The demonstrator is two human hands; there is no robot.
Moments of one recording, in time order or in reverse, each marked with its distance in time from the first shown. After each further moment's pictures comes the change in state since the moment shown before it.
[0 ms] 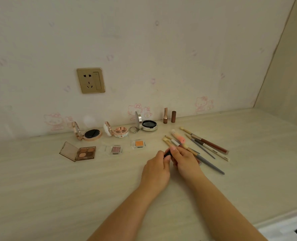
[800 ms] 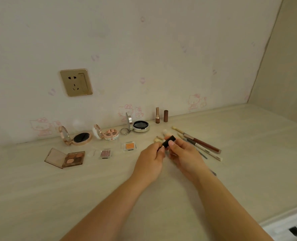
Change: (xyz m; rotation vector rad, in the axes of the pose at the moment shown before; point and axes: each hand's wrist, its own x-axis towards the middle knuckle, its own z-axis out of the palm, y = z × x) left_hand 0.025 0.018 -0.008 -0.147 -0.055 0.058; right_hand 0.022 0.003 -0.025 0.457 -0.079 0.080
